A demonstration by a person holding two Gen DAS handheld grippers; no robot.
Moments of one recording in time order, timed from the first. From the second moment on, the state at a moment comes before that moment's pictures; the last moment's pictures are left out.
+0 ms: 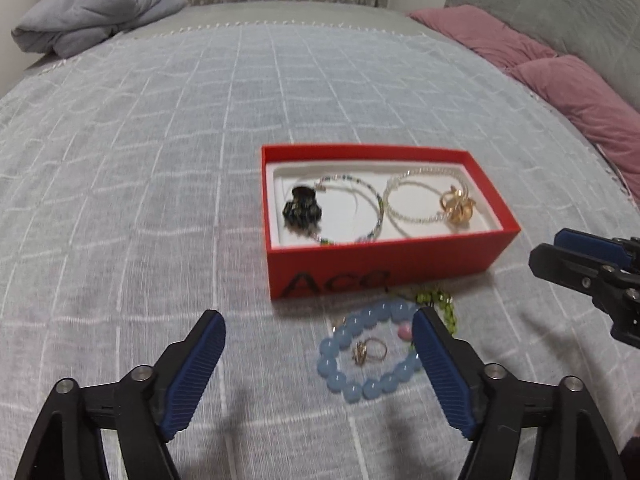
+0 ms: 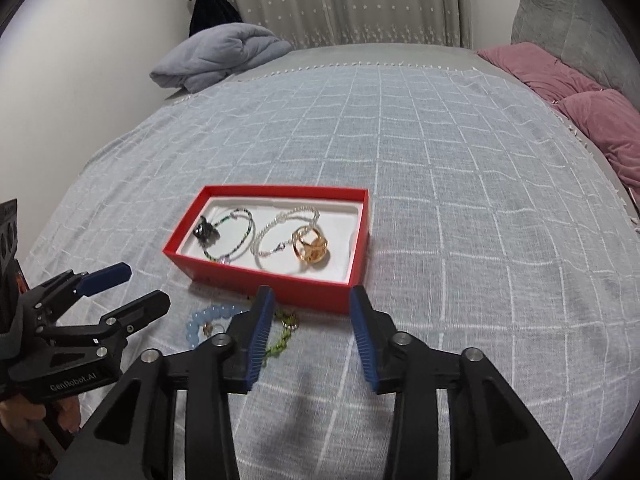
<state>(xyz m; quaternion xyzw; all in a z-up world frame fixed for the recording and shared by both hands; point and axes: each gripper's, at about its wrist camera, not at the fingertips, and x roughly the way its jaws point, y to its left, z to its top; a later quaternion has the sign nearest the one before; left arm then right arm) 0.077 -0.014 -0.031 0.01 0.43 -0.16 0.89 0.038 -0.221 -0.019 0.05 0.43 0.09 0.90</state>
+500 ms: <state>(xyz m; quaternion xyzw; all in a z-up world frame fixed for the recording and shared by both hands) 0.059 -0.002 -0.061 0.02 0.47 -0.15 0.87 0.012 -0.215 -0.046 0.01 0.47 0.08 0.88</state>
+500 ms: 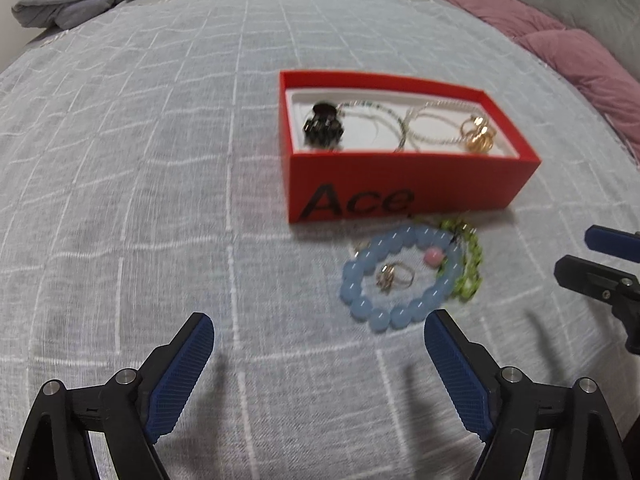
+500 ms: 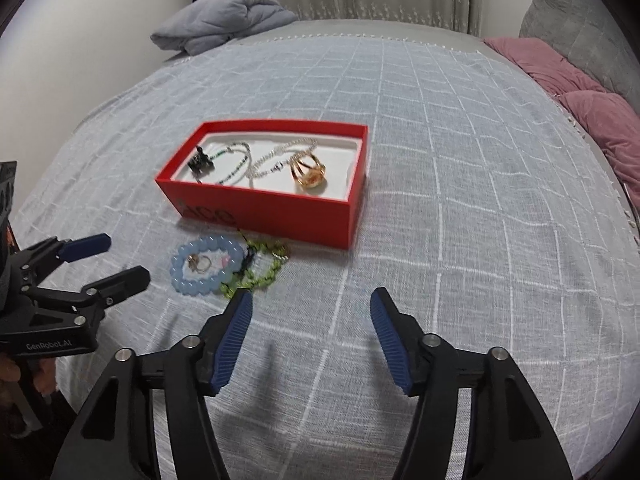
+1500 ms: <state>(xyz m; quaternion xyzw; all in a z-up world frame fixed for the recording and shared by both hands) 0.080 -0.015 -0.082 0.00 0.48 -0.17 0.86 0.013 -0.217 -0.070 -0.01 0.50 0.05 0.86</state>
